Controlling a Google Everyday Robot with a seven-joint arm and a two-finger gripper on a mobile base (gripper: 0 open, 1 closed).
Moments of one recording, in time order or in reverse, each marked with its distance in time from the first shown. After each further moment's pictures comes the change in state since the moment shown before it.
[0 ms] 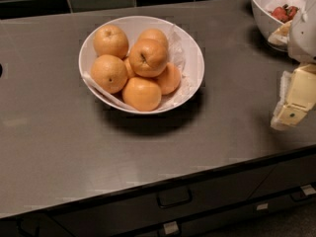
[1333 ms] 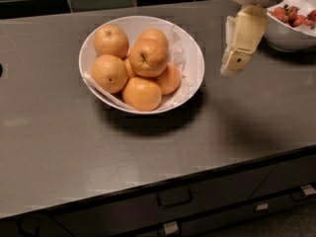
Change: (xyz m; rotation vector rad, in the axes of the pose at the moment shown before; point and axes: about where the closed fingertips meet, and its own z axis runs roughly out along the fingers) arm -0.120 -0.053 -0.026 0.081 -0.138 -0.256
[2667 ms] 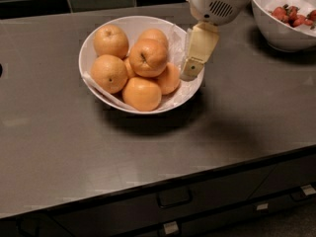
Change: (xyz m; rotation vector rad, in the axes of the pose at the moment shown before) arm -0.039 -0.016 0.052 0.040 -0.039 0.106
